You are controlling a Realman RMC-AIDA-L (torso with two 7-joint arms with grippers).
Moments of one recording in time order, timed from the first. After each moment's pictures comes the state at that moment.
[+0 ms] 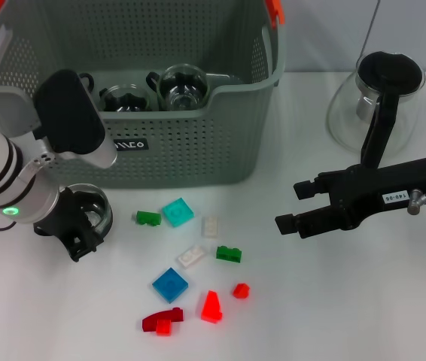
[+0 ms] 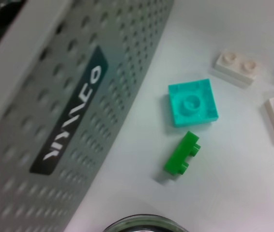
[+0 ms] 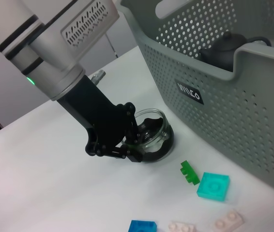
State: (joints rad) left arm -0.52 -2.17 1.29 1.25 2.82 1.44 -2.10; right arm 0.57 2.08 -1.06 -0.99 -2.08 -1.55 1.97
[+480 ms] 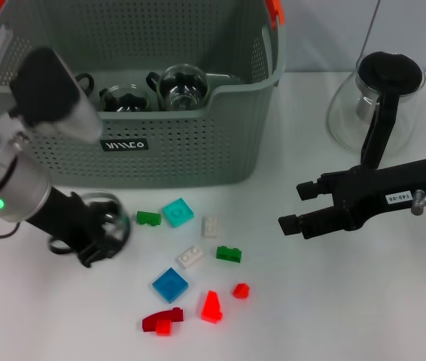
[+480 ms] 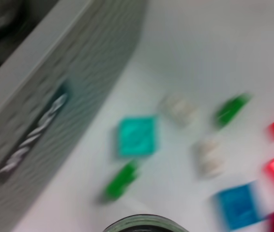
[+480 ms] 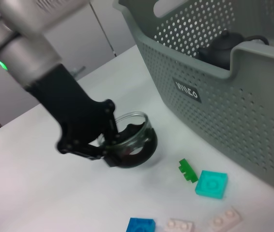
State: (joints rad) left arm -0.53 -2.17 1.14 1.38 2.67 1.71 -2.15; right arm 0.57 2.07 -1.06 -0.99 -2.08 -1.56 1.97
